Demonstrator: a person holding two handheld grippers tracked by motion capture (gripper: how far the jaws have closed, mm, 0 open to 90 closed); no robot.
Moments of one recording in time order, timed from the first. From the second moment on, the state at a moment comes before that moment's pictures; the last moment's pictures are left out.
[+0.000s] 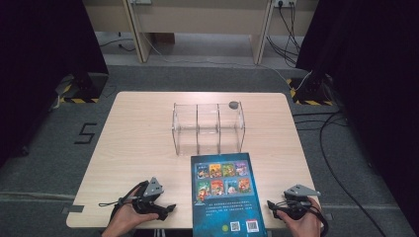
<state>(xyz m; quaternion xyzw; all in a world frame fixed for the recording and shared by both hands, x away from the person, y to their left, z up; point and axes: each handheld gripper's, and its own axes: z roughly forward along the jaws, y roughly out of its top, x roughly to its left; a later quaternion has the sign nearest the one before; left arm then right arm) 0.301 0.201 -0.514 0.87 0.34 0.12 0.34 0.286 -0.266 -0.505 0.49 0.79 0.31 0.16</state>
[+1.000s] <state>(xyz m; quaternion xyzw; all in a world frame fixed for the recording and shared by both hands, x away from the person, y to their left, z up) 0.292 0.170 -0.515 0.86 0.33 0.07 0.39 0.298 -0.221 -0.508 0.48 0.78 0.39 0.08</state>
